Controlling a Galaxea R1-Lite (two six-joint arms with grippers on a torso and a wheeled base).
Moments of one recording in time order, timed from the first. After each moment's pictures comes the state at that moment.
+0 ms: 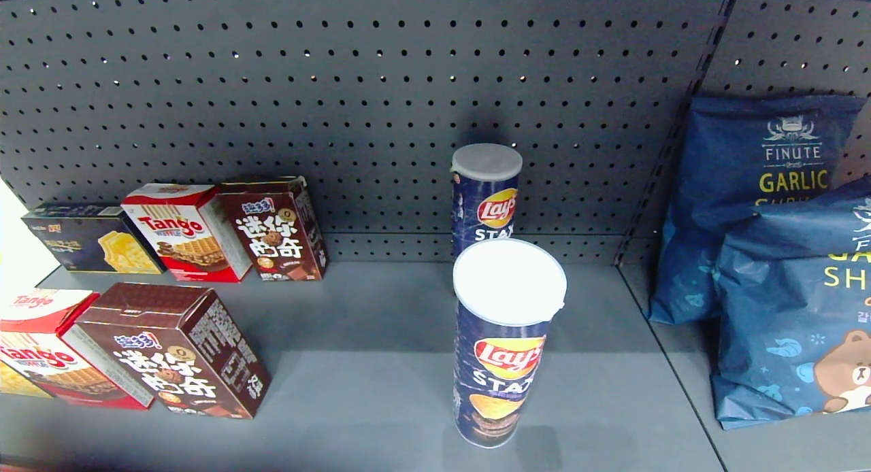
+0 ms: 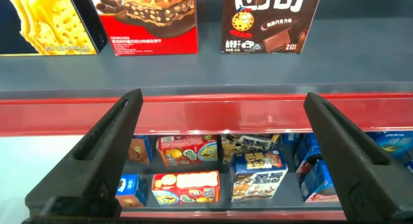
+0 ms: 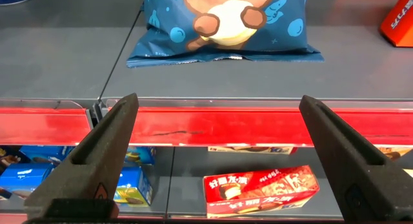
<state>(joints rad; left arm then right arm) 0.00 0.00 0.00 0.00 -0.02 0.01 0.00 0.00 0.00 0.00 0.00 0.01</state>
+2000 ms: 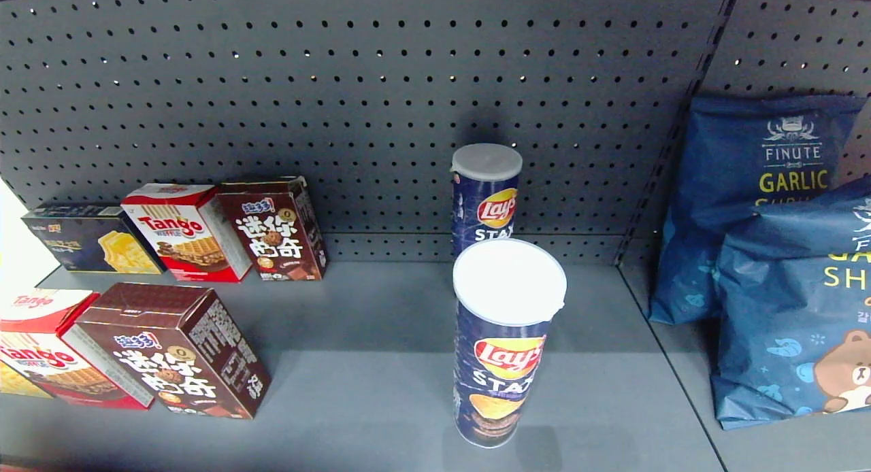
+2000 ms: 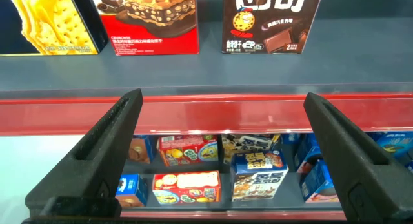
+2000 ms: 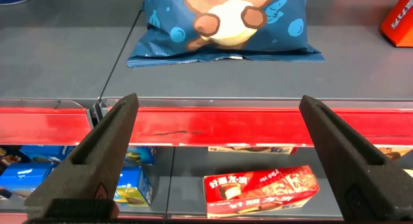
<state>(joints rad) 0.00 0.00 0.00 0.00 0.00 0.01 0.00 0.00 0.00 0.00 0.00 0.01</state>
